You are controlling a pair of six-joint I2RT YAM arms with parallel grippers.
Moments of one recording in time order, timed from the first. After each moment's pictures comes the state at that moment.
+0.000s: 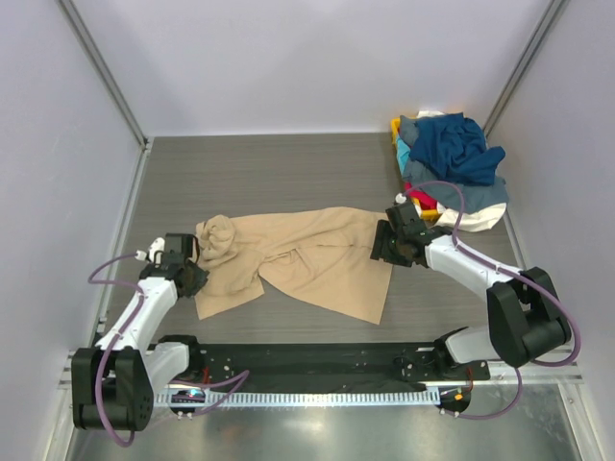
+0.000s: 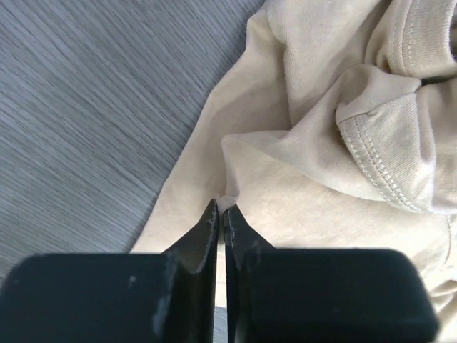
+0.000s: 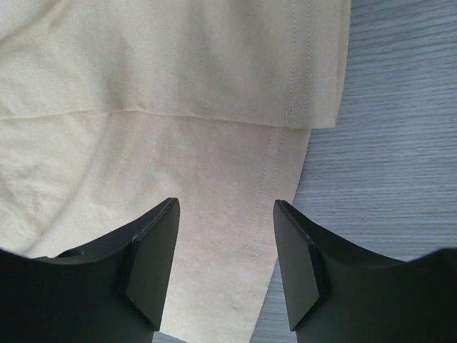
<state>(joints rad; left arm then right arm) -0.02 1.02 0.50 -0.58 -0.22 -0.91 0.40 1.38 0.75 -0.39 0.07 0.57</state>
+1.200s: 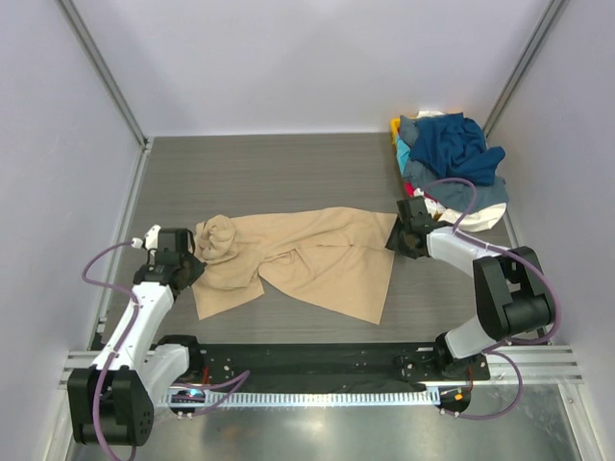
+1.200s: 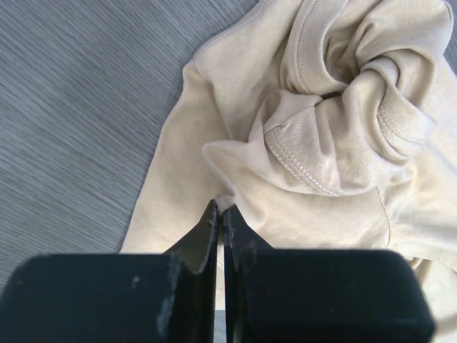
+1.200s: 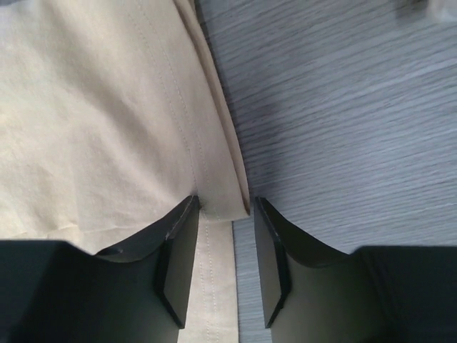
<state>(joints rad) -0.02 0.94 0.55 -0.55 -0.21 -0.81 0.26 1.52 0.76 -0.26 0.16 0.61</state>
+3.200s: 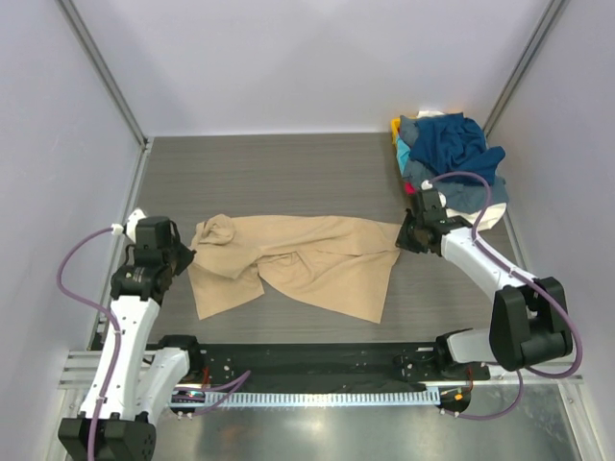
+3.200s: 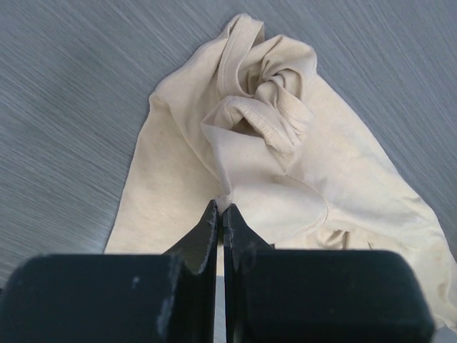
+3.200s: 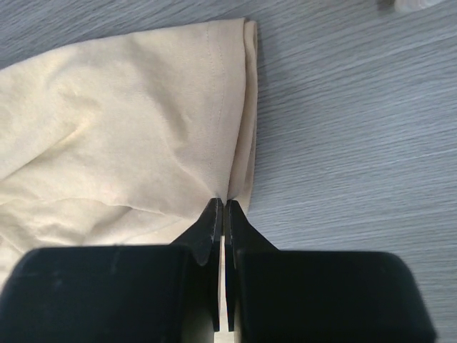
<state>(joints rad) -0.02 0.77 0.77 -0.76 -0.20 -0.78 0.23 1.34 0.83 -0.47 0.08 0.57</state>
